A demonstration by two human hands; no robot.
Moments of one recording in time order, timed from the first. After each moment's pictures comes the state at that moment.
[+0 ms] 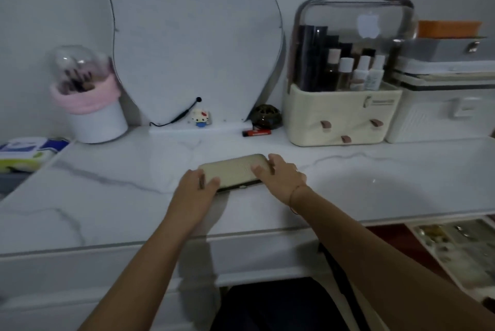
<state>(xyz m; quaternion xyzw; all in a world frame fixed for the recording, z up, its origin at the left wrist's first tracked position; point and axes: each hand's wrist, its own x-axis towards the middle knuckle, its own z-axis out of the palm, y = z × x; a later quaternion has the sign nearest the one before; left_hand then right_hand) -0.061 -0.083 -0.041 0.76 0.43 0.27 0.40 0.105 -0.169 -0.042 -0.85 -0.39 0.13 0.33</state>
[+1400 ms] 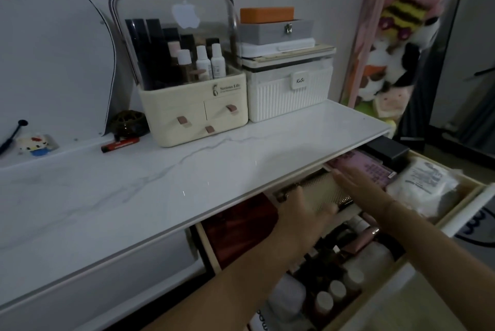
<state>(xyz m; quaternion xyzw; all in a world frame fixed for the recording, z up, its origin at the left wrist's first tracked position) 0.133 -0.386 -0.054 0.82 0.11 -0.04 0.56 0.258 -0.514 -0.070 -0.87 -0.20 0.05 0.44</state>
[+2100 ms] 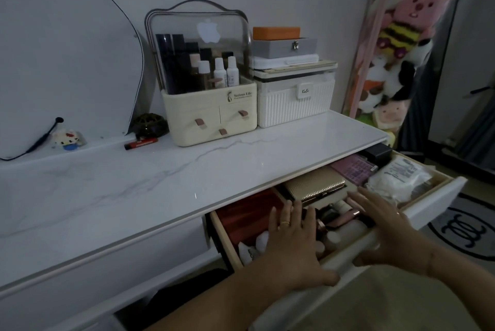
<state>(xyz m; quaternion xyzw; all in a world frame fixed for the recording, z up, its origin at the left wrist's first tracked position) 0.078 -0.377 -0.077 0.99 -0.03 -0.05 0.12 0.173 -0.575 -0.072 -0.93 -0.34 0.04 0.16</state>
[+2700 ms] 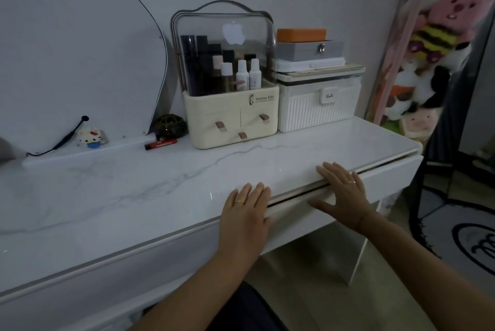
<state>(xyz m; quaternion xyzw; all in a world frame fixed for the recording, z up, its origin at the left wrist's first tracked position) 0.087 -0.266 -0.102 0.97 0.08 0.25 0.02 0.252 -0.454 -0.100 -0.91 -0.36 -0.13 0.18</state>
